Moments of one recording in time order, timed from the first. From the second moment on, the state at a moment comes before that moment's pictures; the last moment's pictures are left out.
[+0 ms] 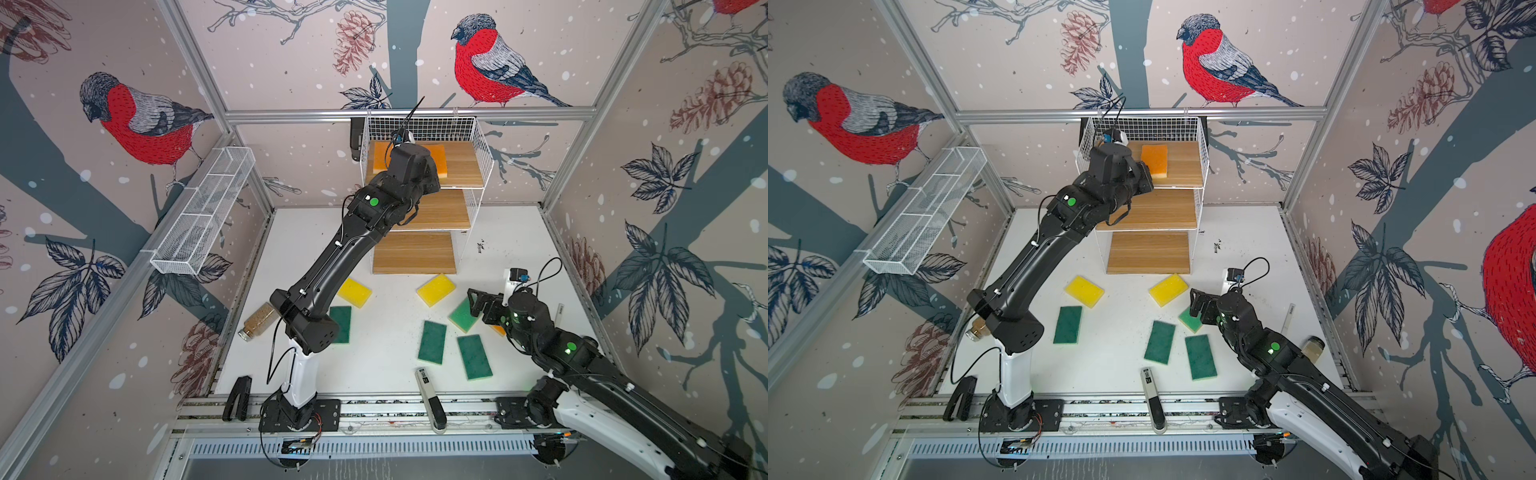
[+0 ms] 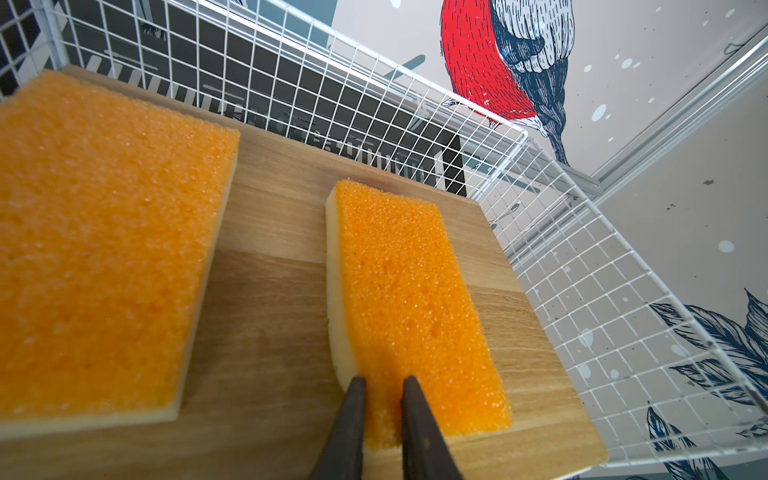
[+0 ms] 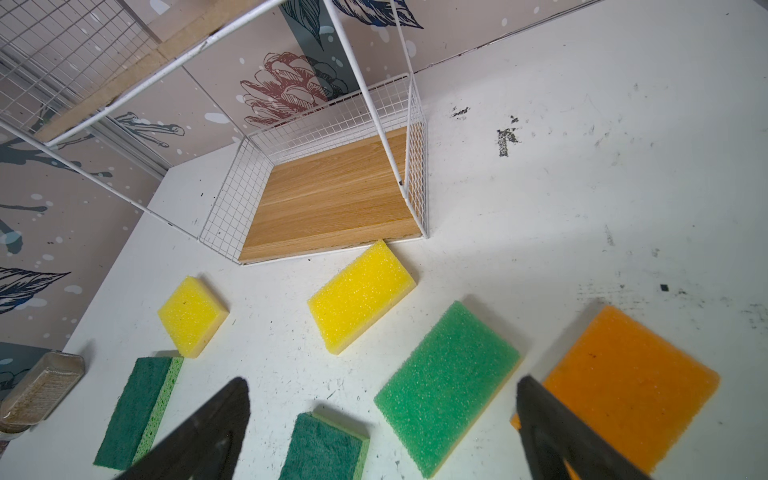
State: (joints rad) left arm -0.73 1.99 2.46 -0.77 -0.33 -0.59; right arm 0.75 0.67 0.54 -0.39 0.33 0.61
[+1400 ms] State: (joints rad) left arm -0.78 1.88 2.37 -0.72 -0.41 -0.61; right arm 0.75 0.58 0.54 -0.44 0.34 0.63
